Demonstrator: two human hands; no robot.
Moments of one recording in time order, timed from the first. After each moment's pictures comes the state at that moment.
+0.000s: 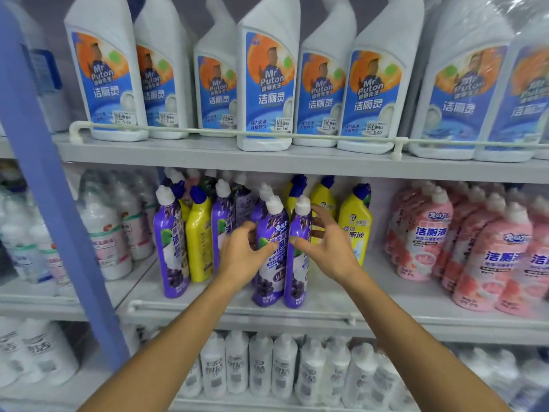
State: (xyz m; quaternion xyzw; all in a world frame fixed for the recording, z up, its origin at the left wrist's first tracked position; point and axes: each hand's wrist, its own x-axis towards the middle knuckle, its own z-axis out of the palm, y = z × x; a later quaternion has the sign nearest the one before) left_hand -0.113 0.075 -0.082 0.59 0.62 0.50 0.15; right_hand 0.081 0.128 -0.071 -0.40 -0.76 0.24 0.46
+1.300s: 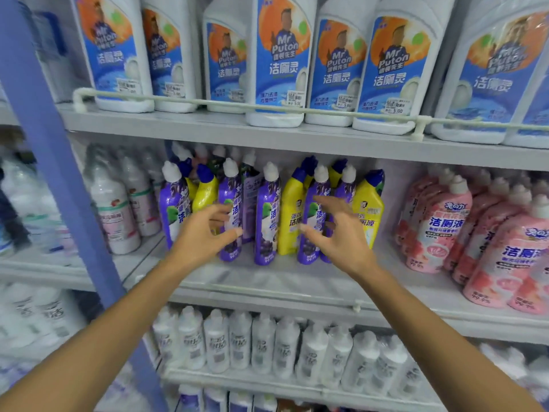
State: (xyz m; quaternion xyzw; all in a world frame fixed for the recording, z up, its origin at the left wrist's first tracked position) left_hand -0.185 0.044 -0.081 0.59 0.63 0.48 0.16; right_hand 0.095 0.131 -0.081 -0.39 -0.81 0.13 0.43
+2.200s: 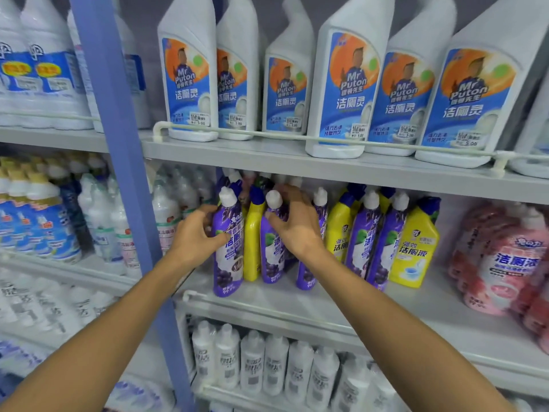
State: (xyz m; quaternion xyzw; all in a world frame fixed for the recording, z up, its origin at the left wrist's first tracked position) left_hand -0.290 0.034 -0.064 0.53 0.68 0.49 0.09; right_hand -0.088 0.147 -0.045 -0.36 -0.81 0.16 0.44
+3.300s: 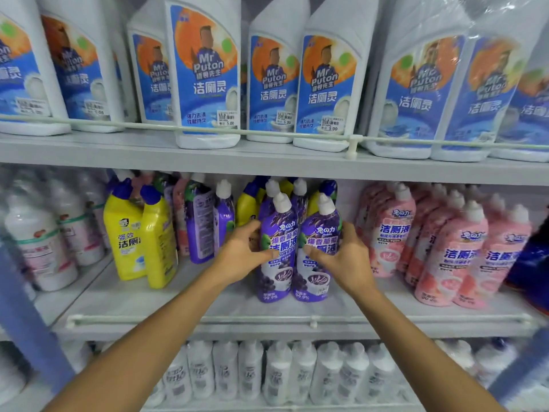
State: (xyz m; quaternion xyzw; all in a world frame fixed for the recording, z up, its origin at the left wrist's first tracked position) left_hand -0.058 0.131 -0.090 0.65 0.52 0.48 0.30; right_hand 0.182 0.151 -0.092 -0.54 -0.70 0.12 0.45
